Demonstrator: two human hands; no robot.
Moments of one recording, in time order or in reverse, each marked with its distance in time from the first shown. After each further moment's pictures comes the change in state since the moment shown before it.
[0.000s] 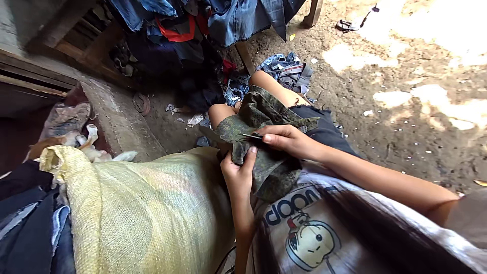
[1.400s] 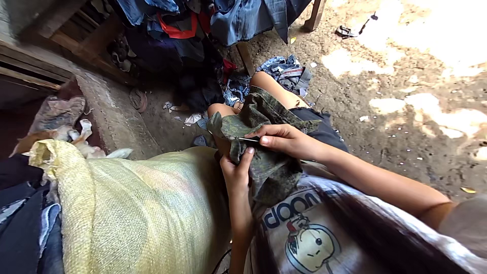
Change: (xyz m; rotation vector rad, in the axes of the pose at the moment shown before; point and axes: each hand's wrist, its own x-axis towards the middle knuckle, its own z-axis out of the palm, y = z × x) left_hand 0.003 0.002 0.004 -0.238 0.023 -0.095; right_hand 0.010 -0.010 -0.003 0.065 -0.098 -0.017
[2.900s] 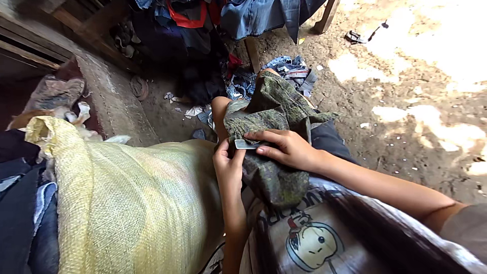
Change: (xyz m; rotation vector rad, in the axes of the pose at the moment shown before) left_hand 0.007 0.007 -0.018 0.238 0.040 -0.066; right_hand -0.007 0.023 0.015 -0.637 0.038 -0.184
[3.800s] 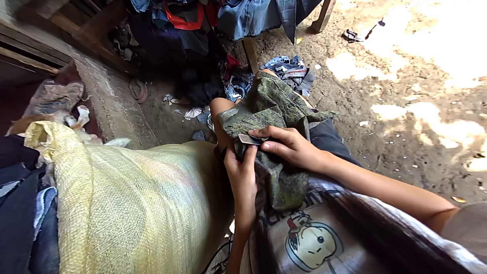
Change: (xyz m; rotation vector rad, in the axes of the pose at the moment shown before) left_hand -0.018 0.006 0.027 -0.209 0.028 -0.025; right_hand 0.000 -0.006 -0.009 0.231 0.064 -0.001
